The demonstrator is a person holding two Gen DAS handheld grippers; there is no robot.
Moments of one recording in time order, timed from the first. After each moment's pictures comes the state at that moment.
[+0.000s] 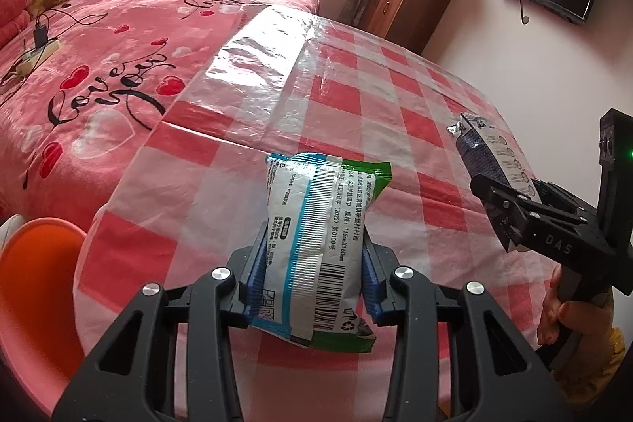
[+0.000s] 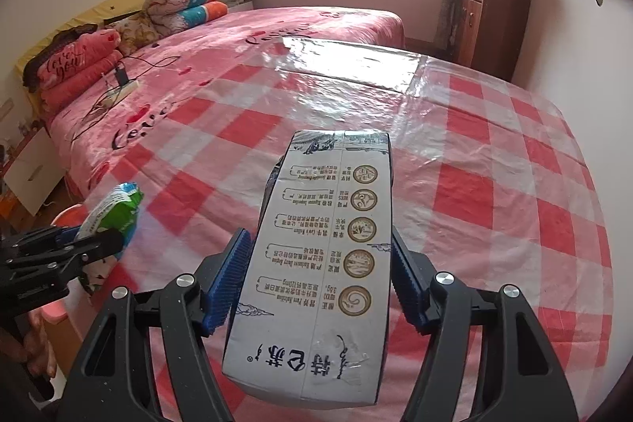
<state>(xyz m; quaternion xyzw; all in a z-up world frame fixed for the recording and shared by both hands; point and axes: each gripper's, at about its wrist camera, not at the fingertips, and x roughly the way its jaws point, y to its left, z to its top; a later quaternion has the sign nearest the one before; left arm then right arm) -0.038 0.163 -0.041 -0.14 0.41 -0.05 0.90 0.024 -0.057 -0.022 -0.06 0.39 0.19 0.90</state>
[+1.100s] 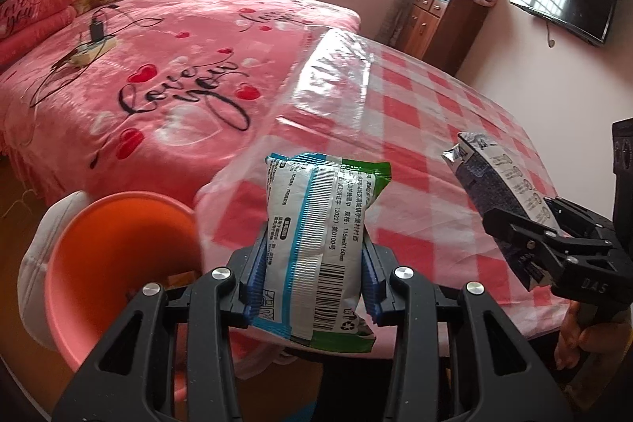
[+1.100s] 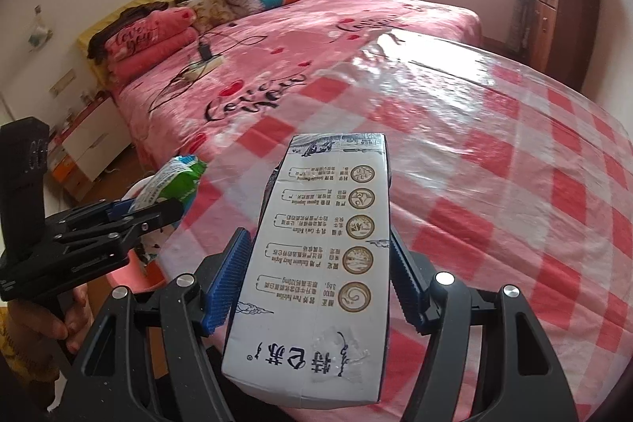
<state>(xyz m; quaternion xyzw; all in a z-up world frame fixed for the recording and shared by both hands) -0.101 0.228 -0.026 -0.14 0.39 0.02 0.91 -0.034 0.026 -0.006 -0.06 0.40 0.31 0.86</state>
